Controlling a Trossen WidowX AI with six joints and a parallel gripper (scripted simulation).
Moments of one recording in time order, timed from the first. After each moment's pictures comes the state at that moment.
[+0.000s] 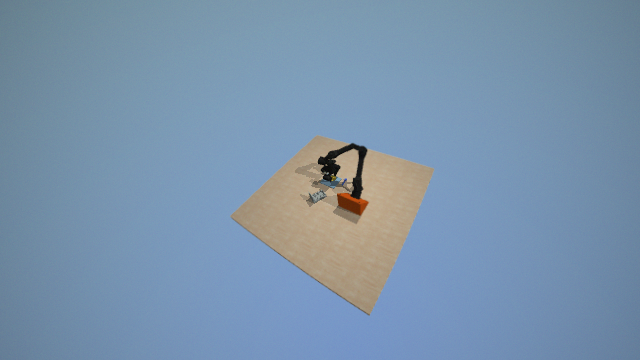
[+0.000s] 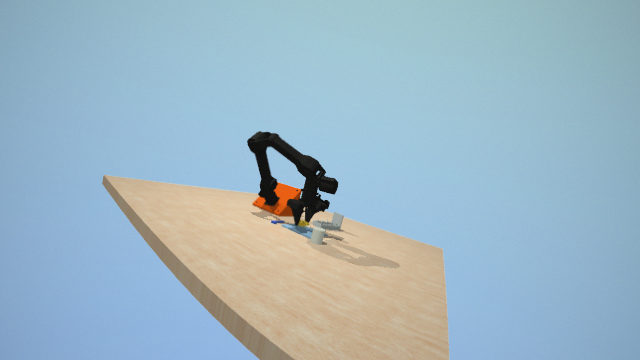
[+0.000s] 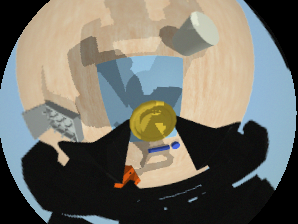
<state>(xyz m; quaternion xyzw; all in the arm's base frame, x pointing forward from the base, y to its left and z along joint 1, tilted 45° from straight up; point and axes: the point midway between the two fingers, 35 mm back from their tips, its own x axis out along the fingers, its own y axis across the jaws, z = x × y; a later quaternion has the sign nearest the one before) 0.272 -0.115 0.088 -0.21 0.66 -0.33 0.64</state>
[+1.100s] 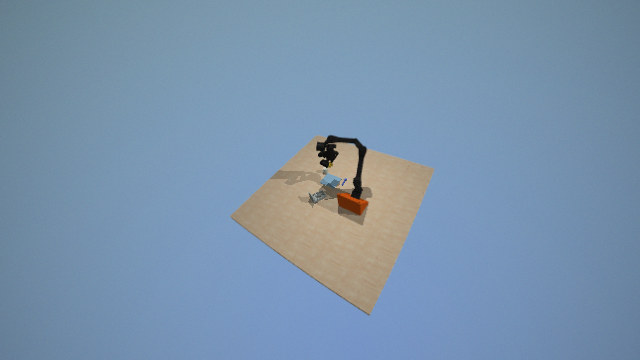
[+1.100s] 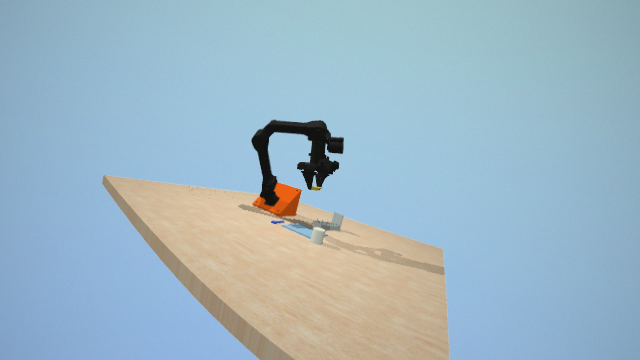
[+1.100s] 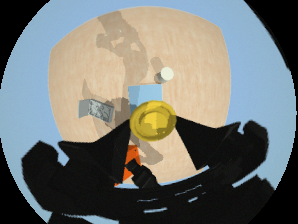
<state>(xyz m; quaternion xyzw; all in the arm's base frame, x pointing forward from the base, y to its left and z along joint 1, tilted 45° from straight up) 0.298 -0.008 0.194 -0.22 0.62 -0.29 0.70</state>
